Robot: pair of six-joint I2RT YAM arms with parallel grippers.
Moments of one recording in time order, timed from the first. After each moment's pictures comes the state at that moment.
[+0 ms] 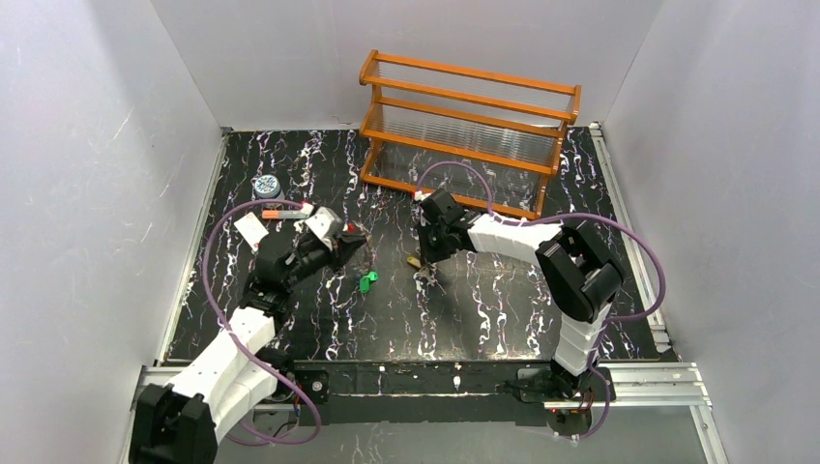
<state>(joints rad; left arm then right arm) -0.28 0.83 0.38 0.36 0.57 0.00 0.76 1.84 1.19 -0.34 -0.13 0.37</state>
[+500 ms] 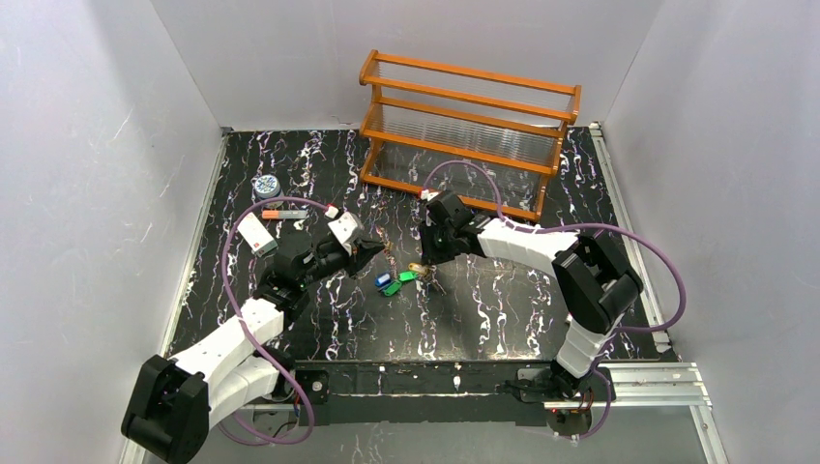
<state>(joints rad) -0.45 0.96 0.41 0.41 0.54 0.06 0.77 1.74 1.10 -0.32 -0.11 0.40</state>
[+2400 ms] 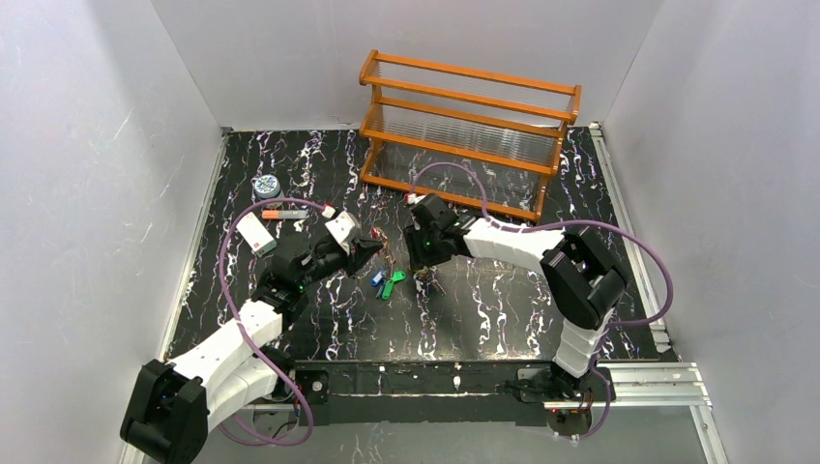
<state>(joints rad) -0.46 0.94 0.40 0.41 0.52 0.04 0.80 1.79 1.16 -0.38 -0.09 0.42</state>
